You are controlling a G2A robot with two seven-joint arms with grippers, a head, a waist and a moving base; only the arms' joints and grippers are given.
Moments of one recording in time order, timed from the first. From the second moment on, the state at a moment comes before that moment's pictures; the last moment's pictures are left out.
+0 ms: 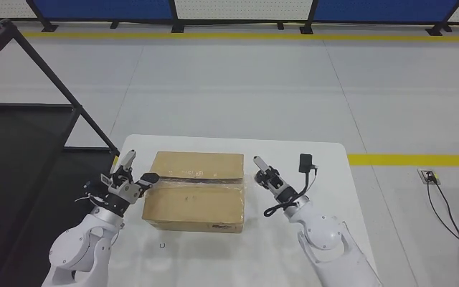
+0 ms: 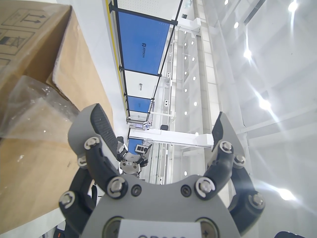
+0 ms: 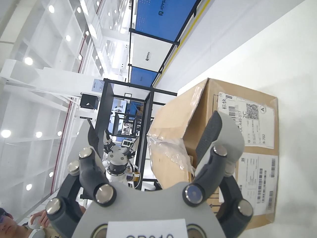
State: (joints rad) left arm 1.22 -1.26 -1.70 -1.70 -0.51 0.16 -0.45; right arm -1.00 -1.38 1.22 -1.49 -0.04 -0.09 0.28
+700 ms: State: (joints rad) left arm 1.35 -1.25 -1.84 -1.74 -0.63 0.10 -0.47; right arm -0.77 -1.41 1.05 -1.31 0.11 -0.30 0.57
